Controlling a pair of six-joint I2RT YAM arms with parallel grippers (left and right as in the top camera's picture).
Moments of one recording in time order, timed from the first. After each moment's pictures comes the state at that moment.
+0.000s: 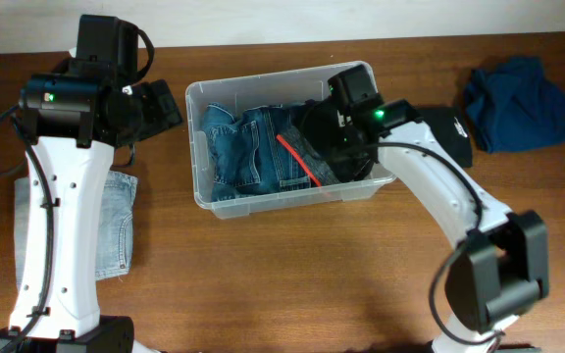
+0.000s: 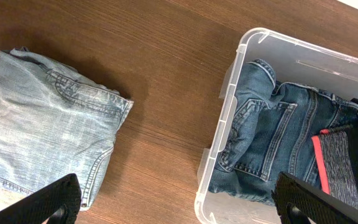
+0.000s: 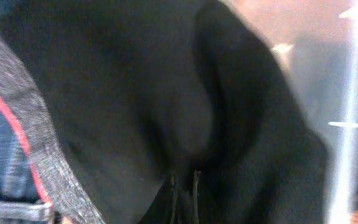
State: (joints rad) left arm -0.13 1.70 2.04 -1.45 -0.20 -0.49; right arm 0.36 1.86 1.52 -0.82 0.16 0.13
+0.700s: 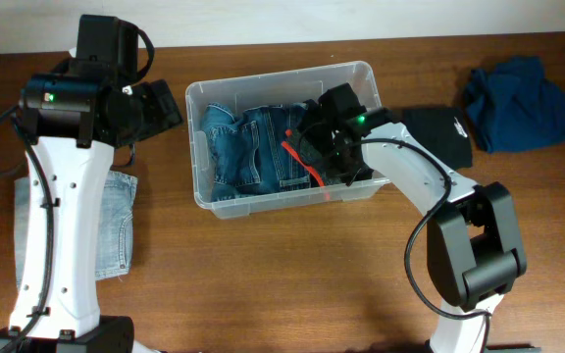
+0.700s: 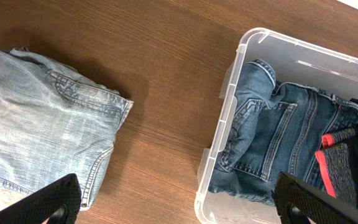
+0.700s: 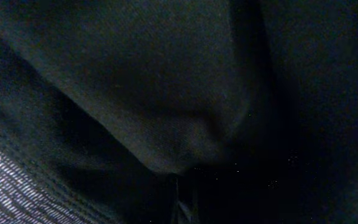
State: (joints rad) left arm -0.13 1.70 2.04 -1.45 -0.20 -0.49; right arm 0.37 1.99 1.48 -0.82 0.11 0.21
